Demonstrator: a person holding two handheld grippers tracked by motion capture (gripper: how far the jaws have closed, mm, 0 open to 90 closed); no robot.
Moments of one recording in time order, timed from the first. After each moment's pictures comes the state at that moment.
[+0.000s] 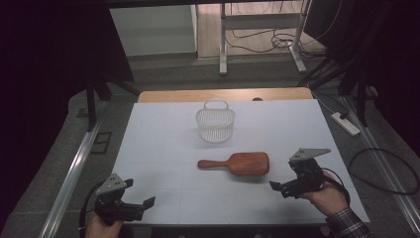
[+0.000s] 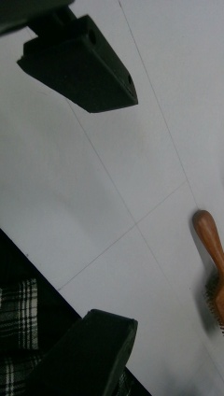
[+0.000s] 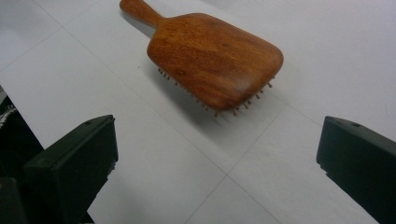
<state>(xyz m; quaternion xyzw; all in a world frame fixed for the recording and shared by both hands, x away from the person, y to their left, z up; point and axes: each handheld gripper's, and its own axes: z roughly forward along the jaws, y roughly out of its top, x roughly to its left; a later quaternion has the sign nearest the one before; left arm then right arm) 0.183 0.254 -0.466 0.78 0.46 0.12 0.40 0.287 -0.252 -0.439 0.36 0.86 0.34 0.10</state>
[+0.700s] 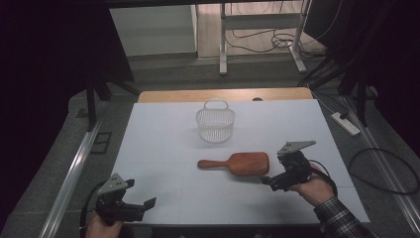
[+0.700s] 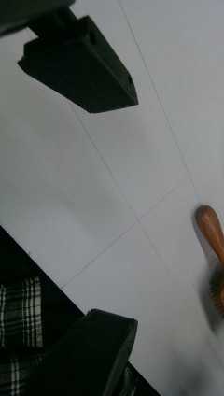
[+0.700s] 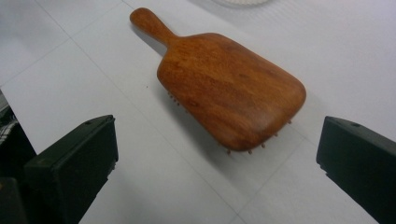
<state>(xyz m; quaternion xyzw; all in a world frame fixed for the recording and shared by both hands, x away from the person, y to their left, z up) 0.183 0.252 -0.466 0.79 0.46 0.12 0.39 0.306 -0.226 -0.439 0.34 0.87 0.34 0.09</state>
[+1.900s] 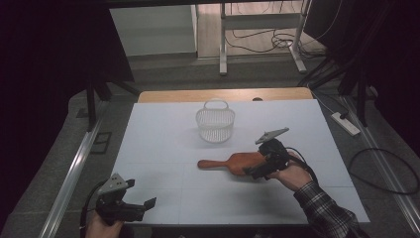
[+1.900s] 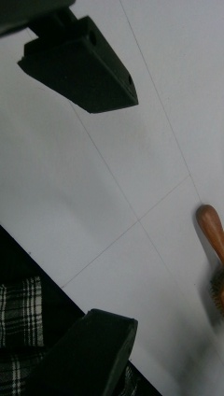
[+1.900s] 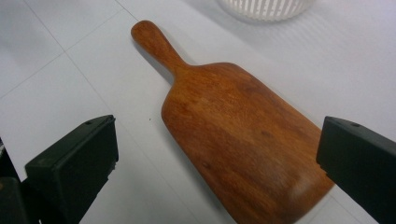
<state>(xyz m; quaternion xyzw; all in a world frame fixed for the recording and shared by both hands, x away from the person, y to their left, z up) 0.184 0.252 -0.467 0.79 0.45 0.11 0.39 0.340 -0.177 -0.442 0.33 0.89 0.31 0.07</state>
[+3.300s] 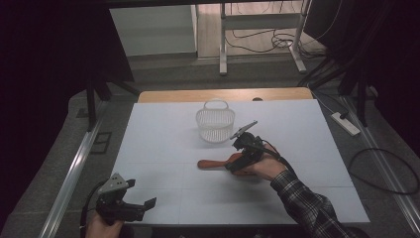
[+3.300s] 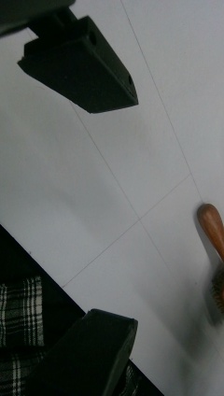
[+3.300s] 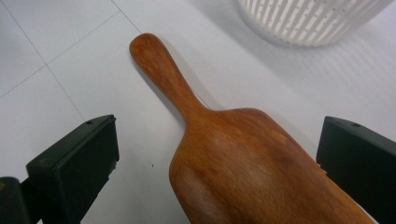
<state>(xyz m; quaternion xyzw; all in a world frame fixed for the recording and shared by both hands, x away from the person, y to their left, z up) 0.185 0.252 -0.467 0.79 0.45 0.11 0.39 0.368 -0.114 -0.456 0.31 0.91 0.27 0.07</state>
